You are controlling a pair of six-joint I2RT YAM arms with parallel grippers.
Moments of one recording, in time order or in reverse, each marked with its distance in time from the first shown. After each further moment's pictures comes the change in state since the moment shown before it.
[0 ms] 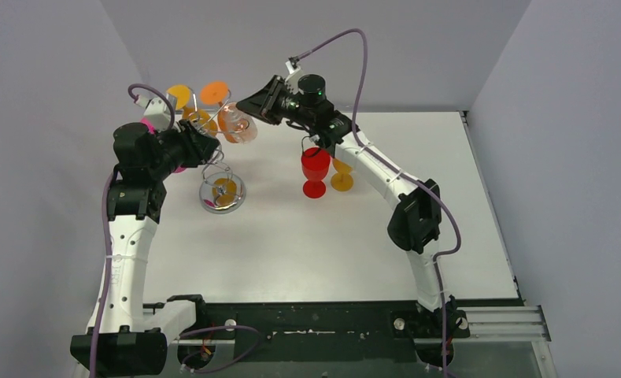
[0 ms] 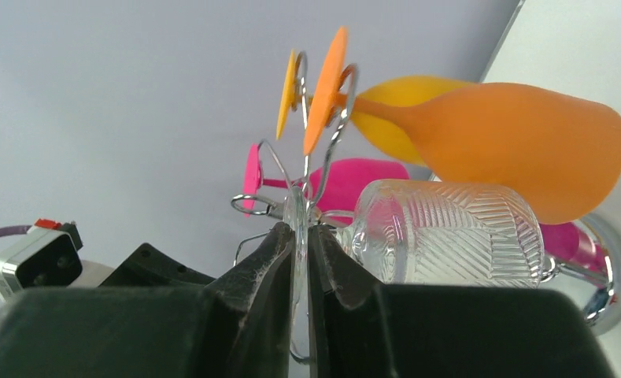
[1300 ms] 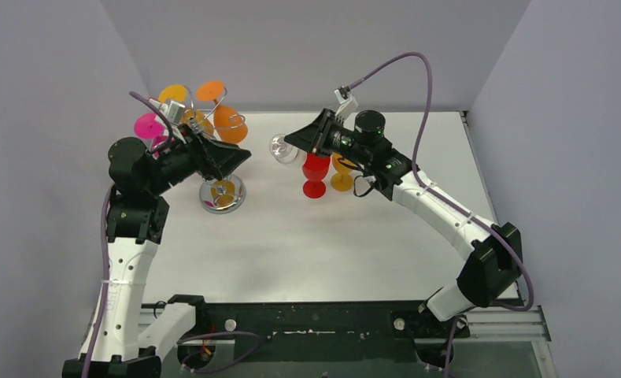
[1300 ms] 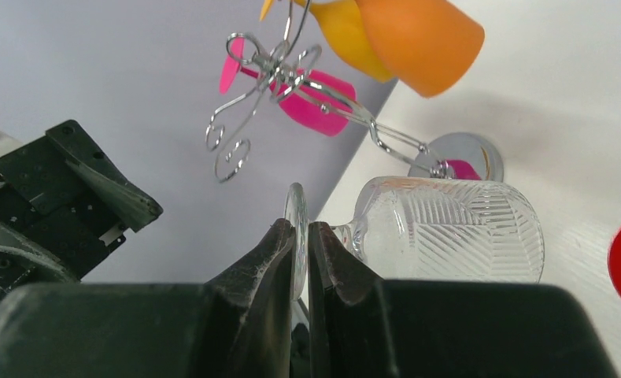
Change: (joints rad) left arm -0.060 -0.102 -0.035 0.222 0.360 -0.272; right arm -0.068 -0.581 -0.752 0.145 0.006 -0.204
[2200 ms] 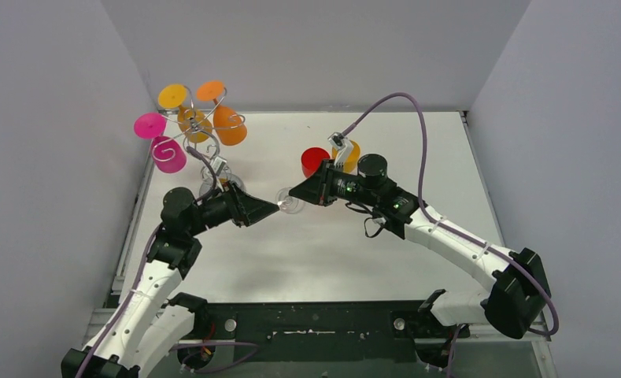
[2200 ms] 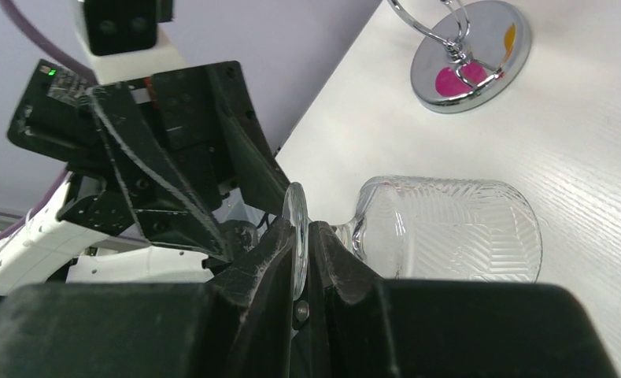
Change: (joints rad) left arm -0.261 -0.185 -0.604 0.363 -0.039 -0.288; right arm 0.108 -0.273 -0.412 0.010 -0.049 -0.130
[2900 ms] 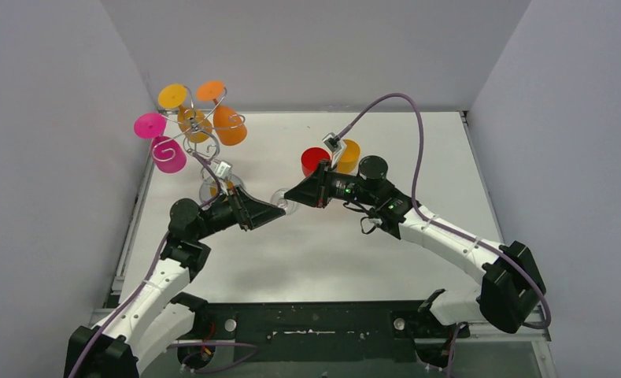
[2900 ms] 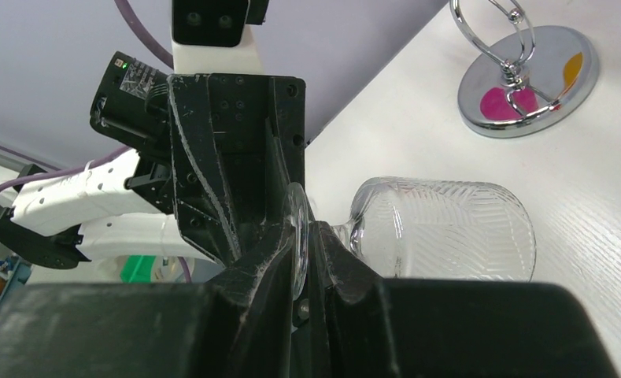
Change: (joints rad) left arm -0.050 0.070 -0.157 0.422 0.052 -0.252; right arm -0.013 0.031 -0.055 0.214 -0.145 -0.020
